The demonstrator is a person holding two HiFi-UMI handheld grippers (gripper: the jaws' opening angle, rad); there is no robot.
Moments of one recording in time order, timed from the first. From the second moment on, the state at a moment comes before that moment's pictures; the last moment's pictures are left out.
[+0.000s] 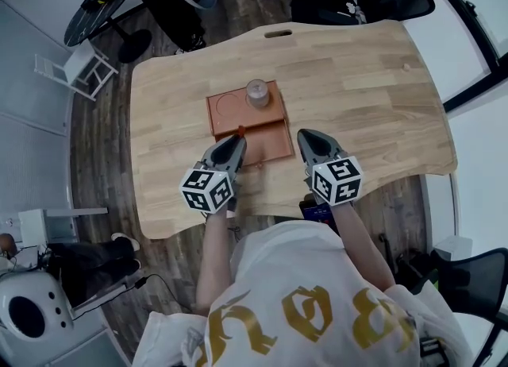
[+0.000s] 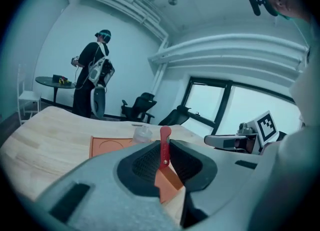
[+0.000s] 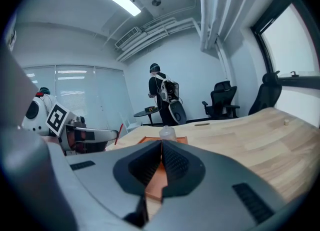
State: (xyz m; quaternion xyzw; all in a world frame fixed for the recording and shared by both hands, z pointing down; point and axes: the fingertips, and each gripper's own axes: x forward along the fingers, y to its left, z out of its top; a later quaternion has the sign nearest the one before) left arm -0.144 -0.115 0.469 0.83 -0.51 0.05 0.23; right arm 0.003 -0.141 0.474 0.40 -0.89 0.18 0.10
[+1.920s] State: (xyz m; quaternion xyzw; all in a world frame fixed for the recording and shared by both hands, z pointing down) left arm -0.133 -0.066 0.372 0.85 -0.51 -0.05 0.09; right arm -0.012 -0.105 0.400 0.39 -0.91 0.12 0.05
